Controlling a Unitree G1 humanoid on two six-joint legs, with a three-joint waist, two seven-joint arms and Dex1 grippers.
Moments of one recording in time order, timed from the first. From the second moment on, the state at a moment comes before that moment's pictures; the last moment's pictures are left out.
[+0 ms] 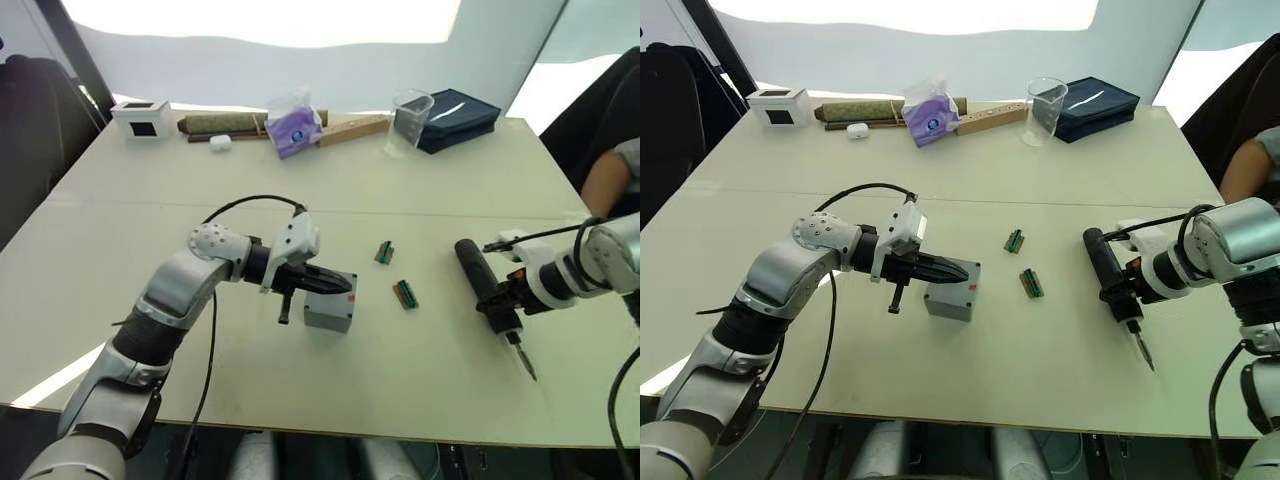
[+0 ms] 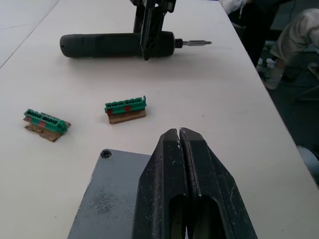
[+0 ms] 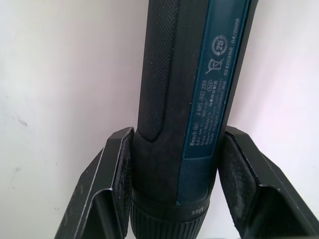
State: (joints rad) left arm -0.70 0.54 -0.30 -0.08 -0.39 0.54 -1.25; right arm -0.78 -1.03 0.20 0.18 0.64 1.61 0.55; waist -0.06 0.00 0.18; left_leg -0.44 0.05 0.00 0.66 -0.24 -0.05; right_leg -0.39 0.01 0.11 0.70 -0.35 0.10
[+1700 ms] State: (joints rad) left arm -0.68 0.53 -0.30 0.04 -0.29 0.52 -1.22; right arm -0.27 -0.19 -0.05 -0.56 0.54 0.61 0.22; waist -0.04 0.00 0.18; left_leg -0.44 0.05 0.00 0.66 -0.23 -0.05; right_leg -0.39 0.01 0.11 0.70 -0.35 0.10
